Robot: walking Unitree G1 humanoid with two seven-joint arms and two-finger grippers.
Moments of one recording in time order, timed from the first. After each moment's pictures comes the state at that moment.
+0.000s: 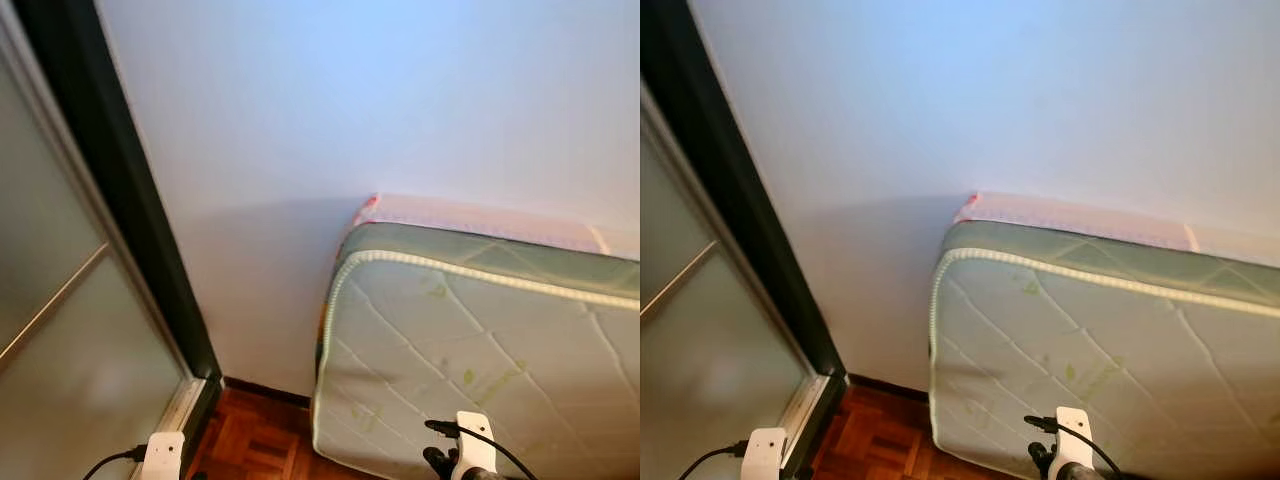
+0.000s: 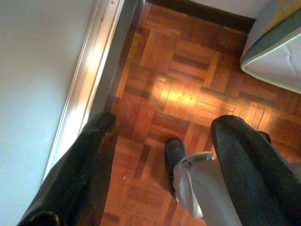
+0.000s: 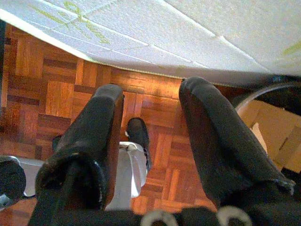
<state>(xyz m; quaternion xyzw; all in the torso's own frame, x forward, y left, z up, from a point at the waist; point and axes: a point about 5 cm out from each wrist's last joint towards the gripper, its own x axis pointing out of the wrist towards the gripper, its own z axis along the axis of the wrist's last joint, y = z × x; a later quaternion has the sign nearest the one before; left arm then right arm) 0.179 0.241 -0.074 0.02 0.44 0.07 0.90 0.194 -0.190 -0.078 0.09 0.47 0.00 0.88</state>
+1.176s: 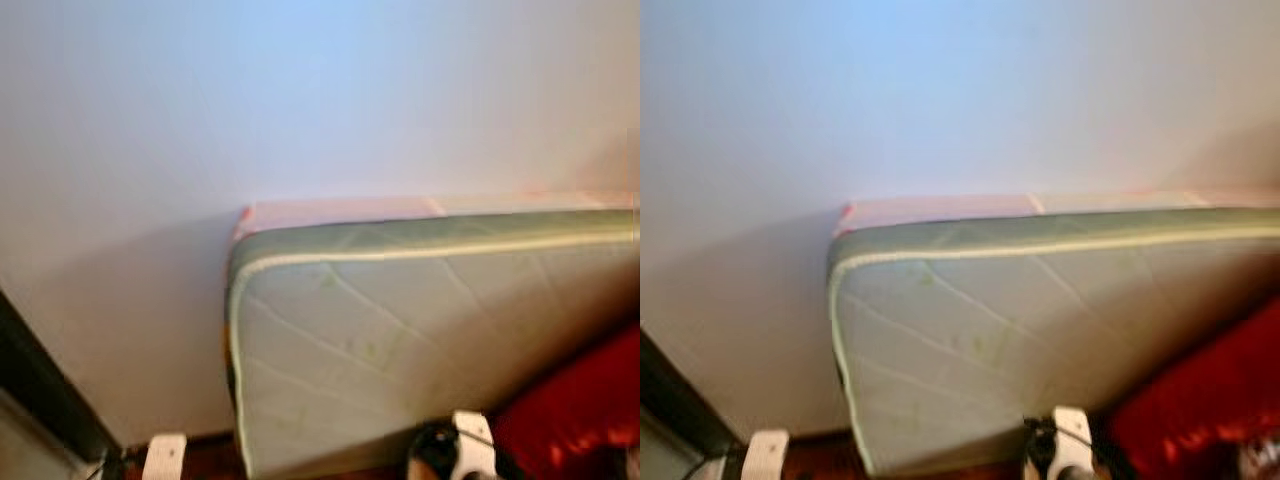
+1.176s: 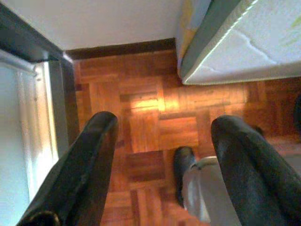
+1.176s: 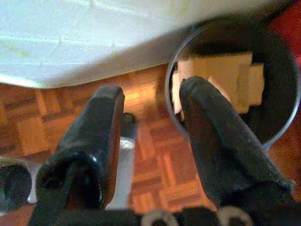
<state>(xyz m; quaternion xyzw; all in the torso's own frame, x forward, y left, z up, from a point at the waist) 0.175 0.241 -0.076 0.03 0.44 0.07 0.89 0.191 -0.188 -0.080 0.09 0.47 0.01 0.88</state>
